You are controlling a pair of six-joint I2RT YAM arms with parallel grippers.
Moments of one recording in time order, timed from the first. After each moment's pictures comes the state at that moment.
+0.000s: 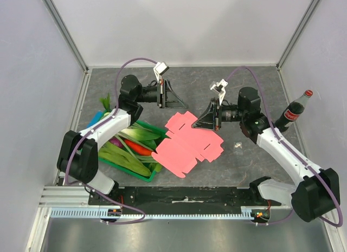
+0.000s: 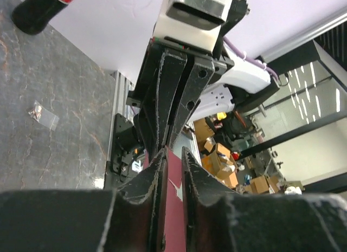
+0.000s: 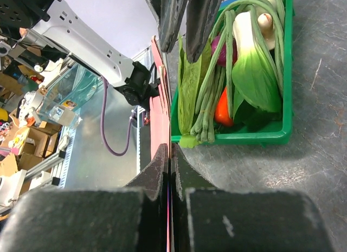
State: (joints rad) left arm -0.43 1.55 1.07 0.73 1.17 -1.18; right arm 0.39 1.17 0.87 0.09 -1.11 0.41
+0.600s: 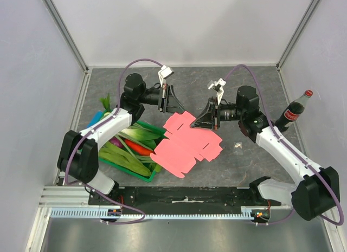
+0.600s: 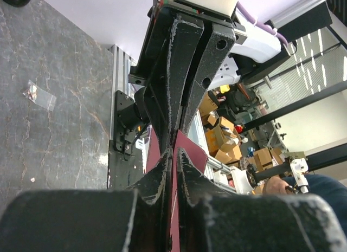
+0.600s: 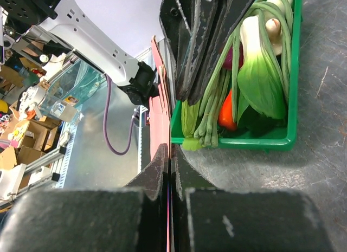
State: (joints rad) left arm -0.46 1.55 1.09 0.60 1.28 -1.02; right arm 0.42 1.18 0.90 0.08 -1.12 0.40
